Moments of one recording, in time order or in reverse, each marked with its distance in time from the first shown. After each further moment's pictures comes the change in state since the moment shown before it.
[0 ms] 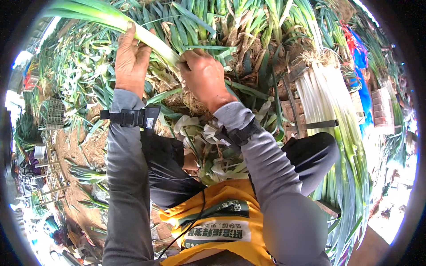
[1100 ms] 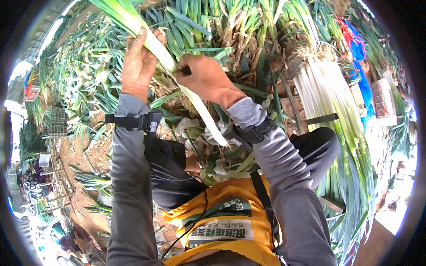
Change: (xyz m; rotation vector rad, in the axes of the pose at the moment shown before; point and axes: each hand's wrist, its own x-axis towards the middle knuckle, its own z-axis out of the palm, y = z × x) left_hand -0.015 -0.020 0.023 0.066 -0.237 -0.126; right_hand 0.008 -0.001 -0.042 0.243 -0.331 0.133
